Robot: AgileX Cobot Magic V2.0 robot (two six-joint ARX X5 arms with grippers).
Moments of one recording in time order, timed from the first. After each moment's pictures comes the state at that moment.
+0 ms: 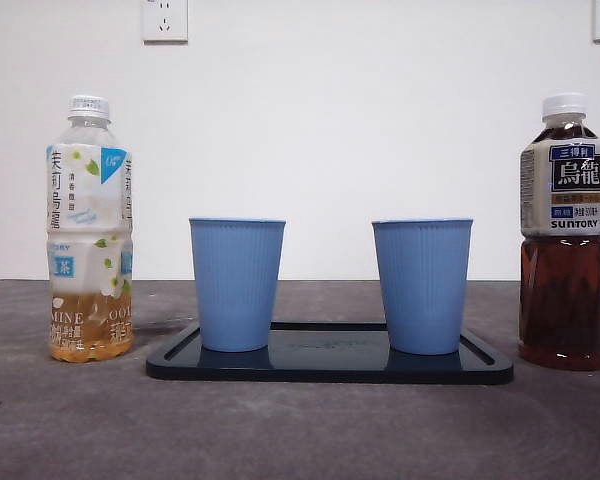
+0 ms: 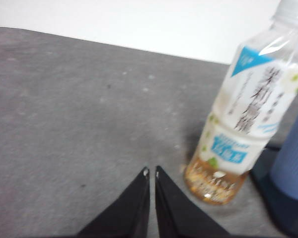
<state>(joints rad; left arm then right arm) -0.02 0.00 0.05 -0.20 0.08 -0.18 0.04 0.01 0.05 -0.20 -0.15 0.22</state>
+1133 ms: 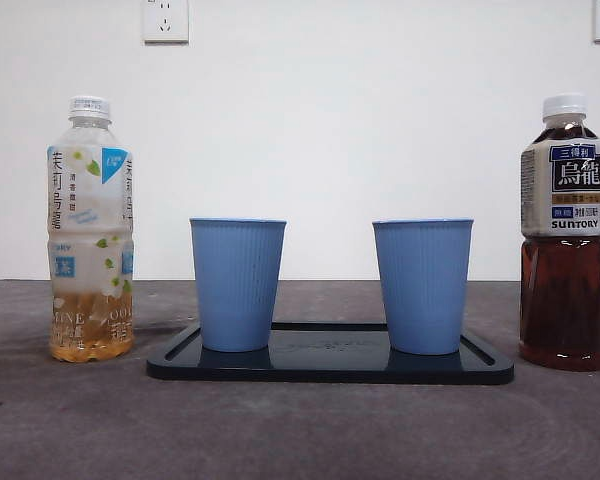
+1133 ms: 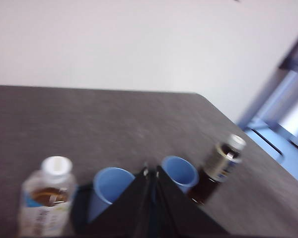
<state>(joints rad) -0.18 0.59 1.03 -0.61 0.46 -0.26 0.19 0.52 1.02 -0.78 -0.54 0.17</state>
